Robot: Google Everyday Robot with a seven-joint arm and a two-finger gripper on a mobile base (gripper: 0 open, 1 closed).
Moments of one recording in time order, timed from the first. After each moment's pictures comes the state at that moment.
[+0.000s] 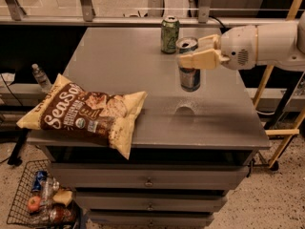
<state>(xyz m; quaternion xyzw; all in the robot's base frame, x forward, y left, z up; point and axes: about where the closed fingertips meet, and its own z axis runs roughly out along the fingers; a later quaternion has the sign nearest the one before) 0.573 -0.091 0.961 -0.46 0.66 0.34 0.48</state>
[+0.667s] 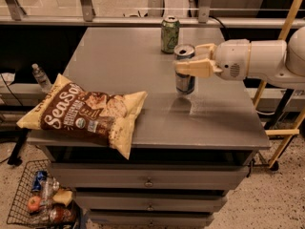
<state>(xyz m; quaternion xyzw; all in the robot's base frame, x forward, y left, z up) 0.585 -0.087 0.938 -0.44 0.64 0.34 0.52</state>
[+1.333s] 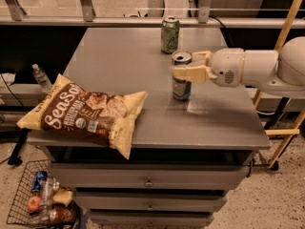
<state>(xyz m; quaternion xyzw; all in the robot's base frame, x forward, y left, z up) 0.589 -0.083 0.918 -0.42 0.65 0.36 0.52</state>
